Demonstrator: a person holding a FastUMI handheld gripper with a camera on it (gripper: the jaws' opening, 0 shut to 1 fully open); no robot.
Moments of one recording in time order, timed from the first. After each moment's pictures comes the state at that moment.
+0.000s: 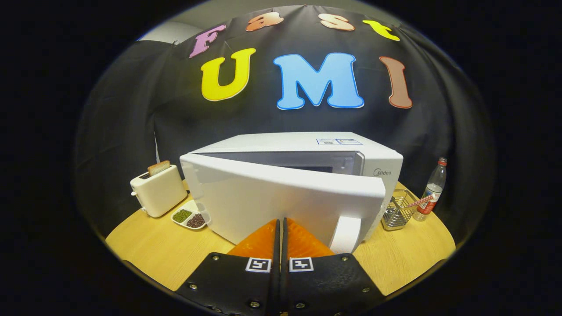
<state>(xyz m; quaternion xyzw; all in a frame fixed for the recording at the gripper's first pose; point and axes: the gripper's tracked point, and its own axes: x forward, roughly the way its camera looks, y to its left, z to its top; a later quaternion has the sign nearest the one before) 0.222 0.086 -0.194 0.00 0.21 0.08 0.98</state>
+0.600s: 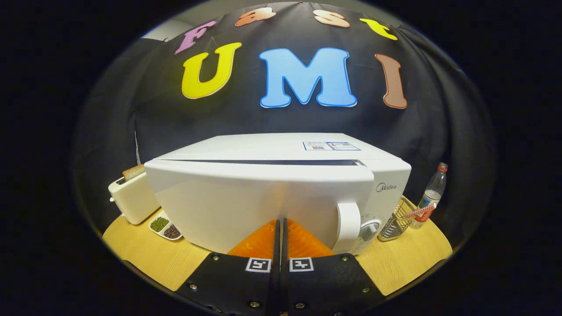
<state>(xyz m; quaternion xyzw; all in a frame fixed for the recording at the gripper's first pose) 0.279 0.068 -0.203 -0.01 0.21 0.03 0.98</state>
